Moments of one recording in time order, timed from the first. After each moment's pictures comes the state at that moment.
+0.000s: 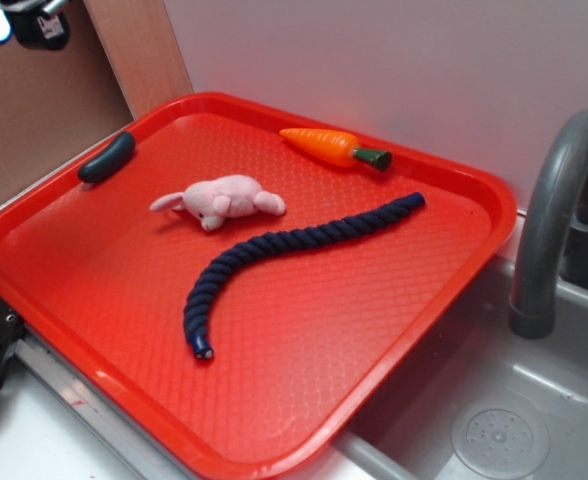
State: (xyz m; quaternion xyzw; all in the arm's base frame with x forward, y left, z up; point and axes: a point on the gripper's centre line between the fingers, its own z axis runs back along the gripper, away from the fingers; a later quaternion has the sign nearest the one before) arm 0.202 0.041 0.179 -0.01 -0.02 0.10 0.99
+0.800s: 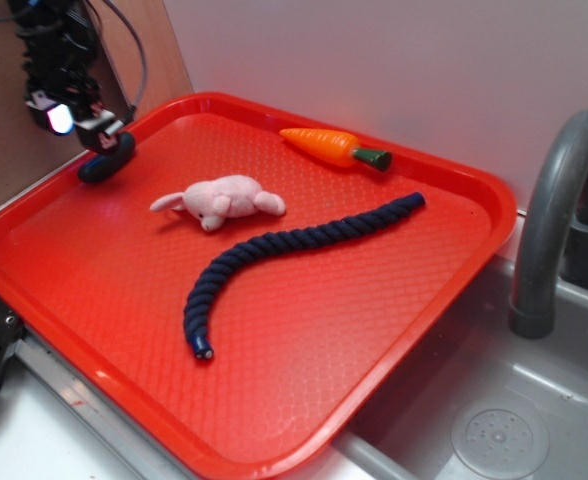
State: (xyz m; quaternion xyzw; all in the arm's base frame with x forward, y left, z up) arm 0.239 0.111 0.056 0.05 0.02 0.05 1.00
